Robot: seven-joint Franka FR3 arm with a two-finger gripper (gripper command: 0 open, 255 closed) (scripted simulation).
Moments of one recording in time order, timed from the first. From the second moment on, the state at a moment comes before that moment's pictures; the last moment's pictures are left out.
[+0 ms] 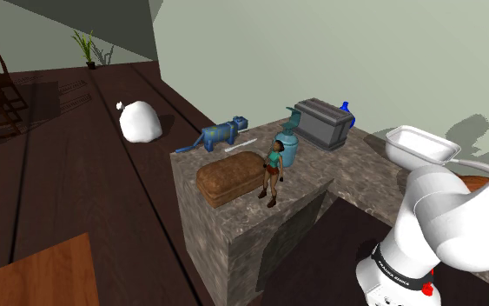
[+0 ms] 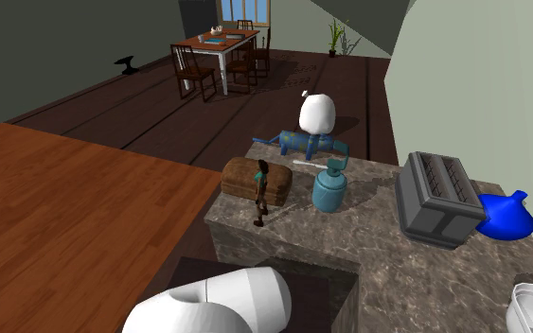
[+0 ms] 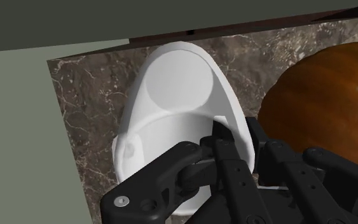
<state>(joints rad) 0.44 -0.67 -2.09 -1.40 -0.65 1.68 -1.32</state>
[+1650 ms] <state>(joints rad) 0.47 -0.68 -2.22 -1.59 -0.71 1.96 -1.25</state>
